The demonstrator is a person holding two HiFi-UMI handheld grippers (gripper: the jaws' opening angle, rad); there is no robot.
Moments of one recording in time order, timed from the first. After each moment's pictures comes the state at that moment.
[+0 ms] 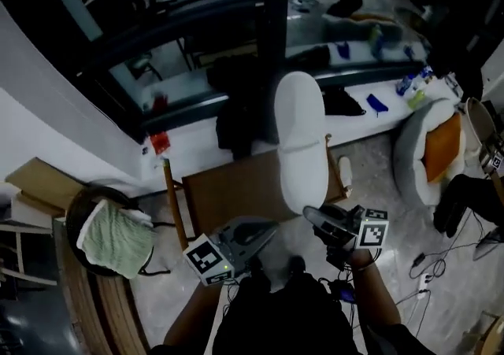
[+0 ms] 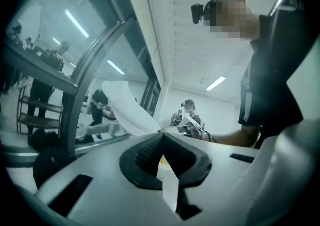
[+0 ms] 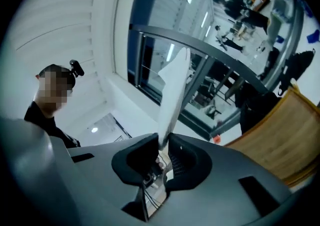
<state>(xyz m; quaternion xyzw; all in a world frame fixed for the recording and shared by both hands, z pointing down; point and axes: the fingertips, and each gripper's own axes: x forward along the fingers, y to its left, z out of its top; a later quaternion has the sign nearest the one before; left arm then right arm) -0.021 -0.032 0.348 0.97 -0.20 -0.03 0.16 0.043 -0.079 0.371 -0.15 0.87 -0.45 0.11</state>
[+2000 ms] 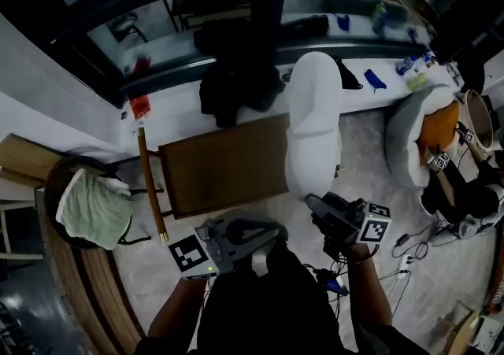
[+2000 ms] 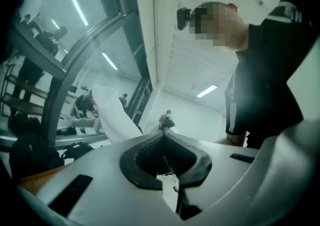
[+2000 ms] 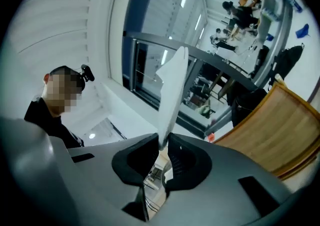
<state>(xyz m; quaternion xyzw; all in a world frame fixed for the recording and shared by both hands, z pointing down) 0.019 -0.027 0.339 0.97 -0.14 -0.06 0.18 0.092 -0.095 0.405 -0.16 0.87 -0.45 0.12</state>
